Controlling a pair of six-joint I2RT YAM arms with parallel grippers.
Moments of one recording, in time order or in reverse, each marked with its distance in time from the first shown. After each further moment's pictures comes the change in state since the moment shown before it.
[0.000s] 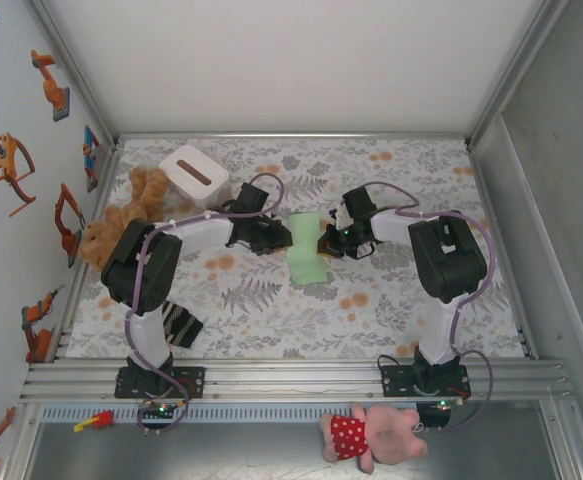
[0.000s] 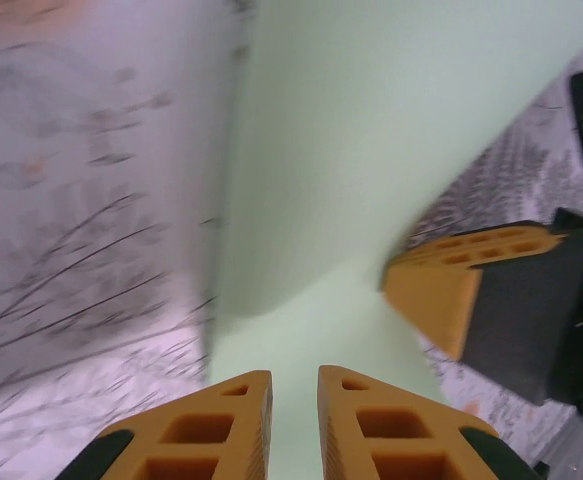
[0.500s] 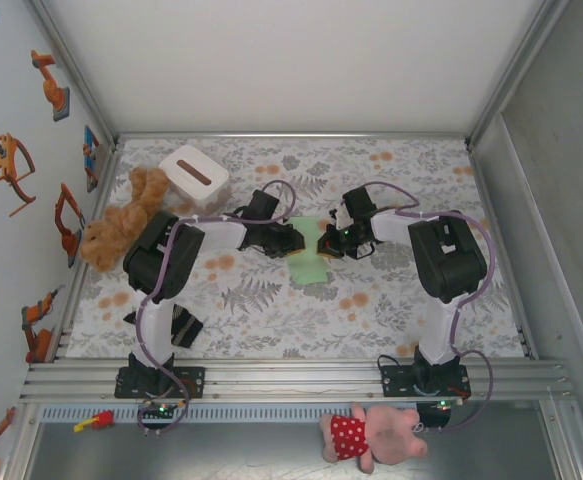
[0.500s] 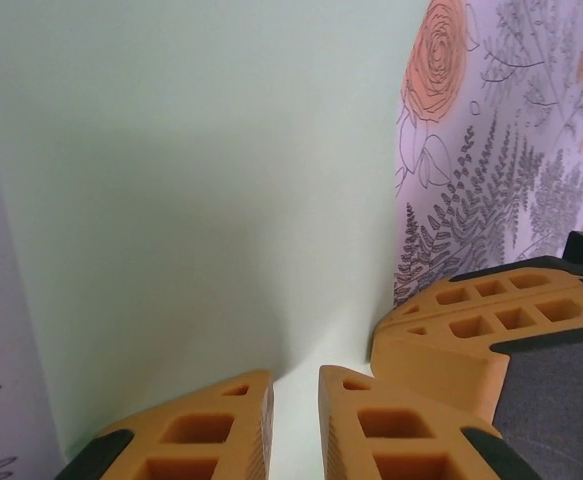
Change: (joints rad) left arm -0.018 0.136 -0.006 0.194 0.067 -0.037; right arm 0.000 0.002 -0.001 0.000 -0.002 0.000
